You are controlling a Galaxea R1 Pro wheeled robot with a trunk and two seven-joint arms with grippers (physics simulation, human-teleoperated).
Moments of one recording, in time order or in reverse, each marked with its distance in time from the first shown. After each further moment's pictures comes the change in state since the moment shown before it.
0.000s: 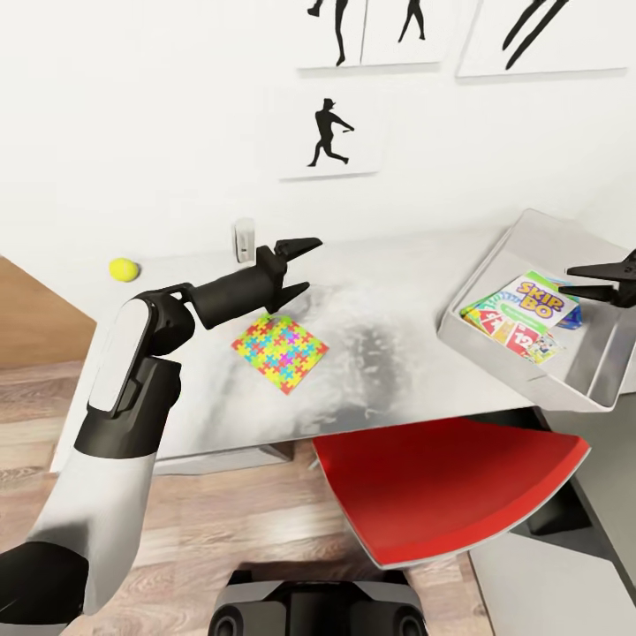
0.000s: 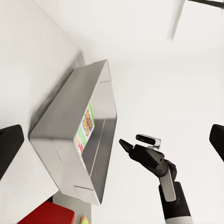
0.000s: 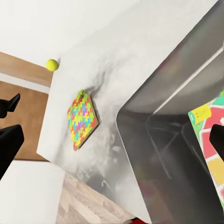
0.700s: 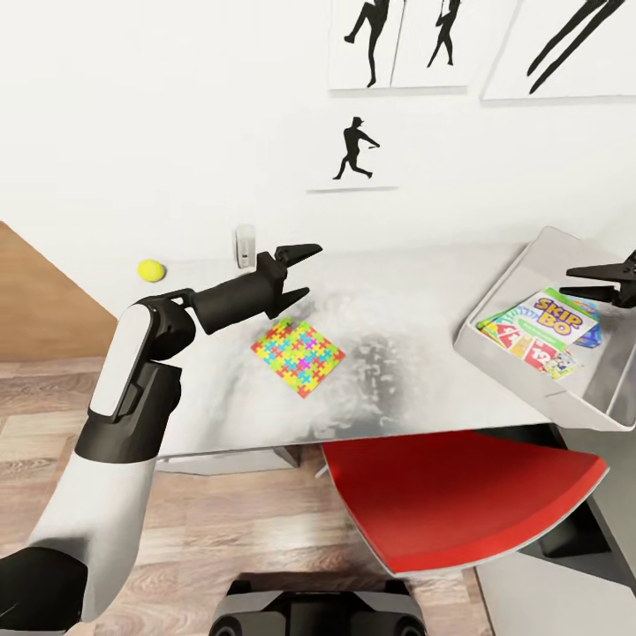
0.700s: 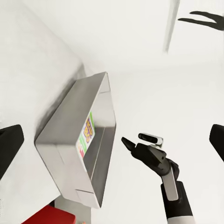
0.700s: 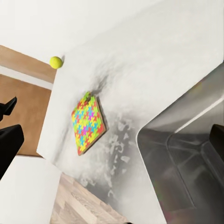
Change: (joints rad) left arm 0.018 0.001 0.000 0.000 0.000 0.000 0.000; right arm 0.000 -0.003 0.000 -0.003 0.000 0.002 -0.023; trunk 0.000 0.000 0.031
